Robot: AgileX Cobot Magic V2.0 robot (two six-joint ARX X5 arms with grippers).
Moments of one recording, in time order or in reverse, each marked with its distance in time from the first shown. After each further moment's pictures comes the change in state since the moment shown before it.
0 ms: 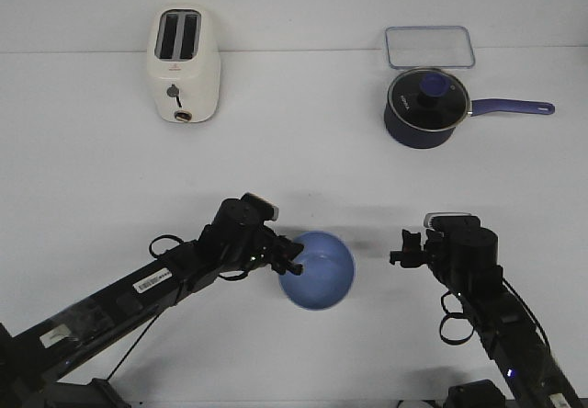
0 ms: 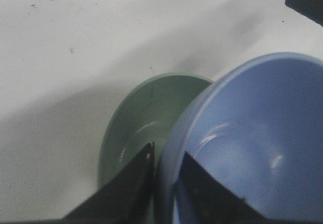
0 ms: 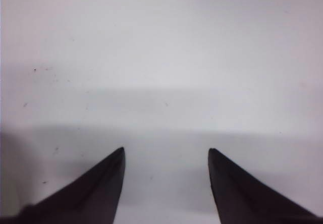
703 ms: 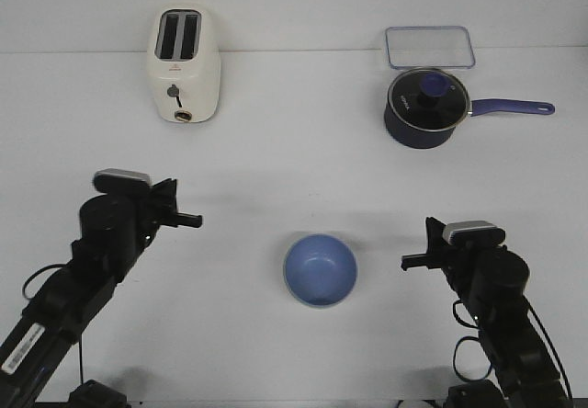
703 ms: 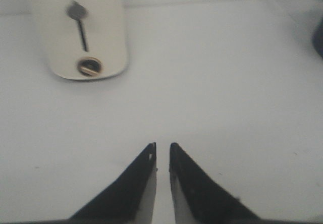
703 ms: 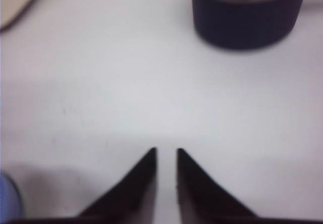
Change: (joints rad) left arm 0.345 -0.497 -0.026 -0.183 -0.458 0.209; right arm 0.000 -0.256 -0.021 0.058 0.029 -0.048
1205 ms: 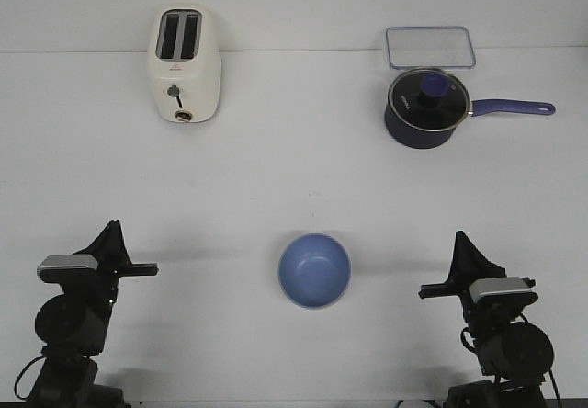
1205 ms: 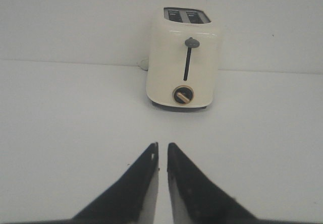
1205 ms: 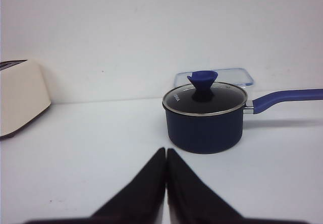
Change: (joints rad) left arm 0.224 -0.550 -0.613 0.410 -0.022 0.062; right arm 0.000 -0.452 -0.253 0.190 0.124 -0.045
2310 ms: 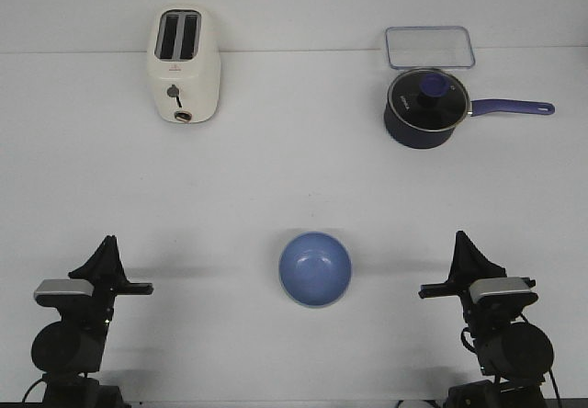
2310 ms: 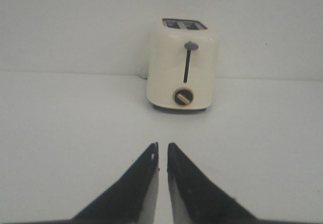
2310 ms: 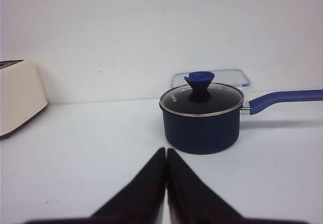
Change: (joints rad) left arm 0.131 -0.229 -0.167 0.006 0.148 0.019; right arm 0.000 -0.001 0.000 0.000 0.003 -0.005
